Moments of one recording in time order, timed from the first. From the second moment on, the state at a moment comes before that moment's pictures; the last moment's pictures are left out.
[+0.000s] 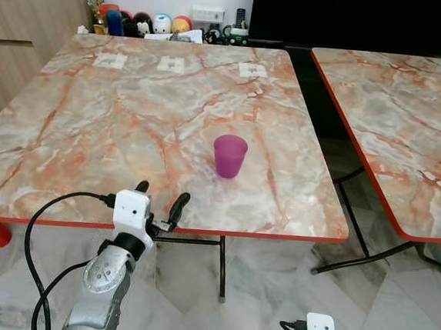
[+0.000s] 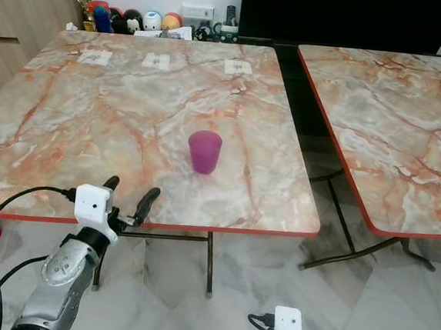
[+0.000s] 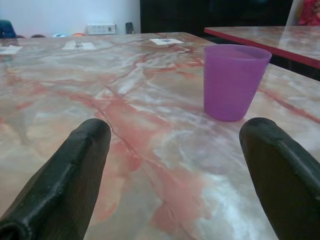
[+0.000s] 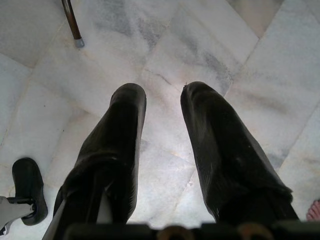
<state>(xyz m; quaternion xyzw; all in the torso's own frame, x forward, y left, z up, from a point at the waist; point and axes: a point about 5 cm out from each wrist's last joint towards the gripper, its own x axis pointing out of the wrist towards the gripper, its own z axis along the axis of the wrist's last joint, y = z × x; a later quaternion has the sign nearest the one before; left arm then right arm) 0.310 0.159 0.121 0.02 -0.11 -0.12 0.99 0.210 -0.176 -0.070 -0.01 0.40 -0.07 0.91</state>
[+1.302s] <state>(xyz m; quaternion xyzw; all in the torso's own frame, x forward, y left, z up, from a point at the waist) 0.306 0.162 0.110 0.04 -0.09 -0.13 0.99 0.212 -0.176 -0.069 0.00 0.39 -0.09 0.92</state>
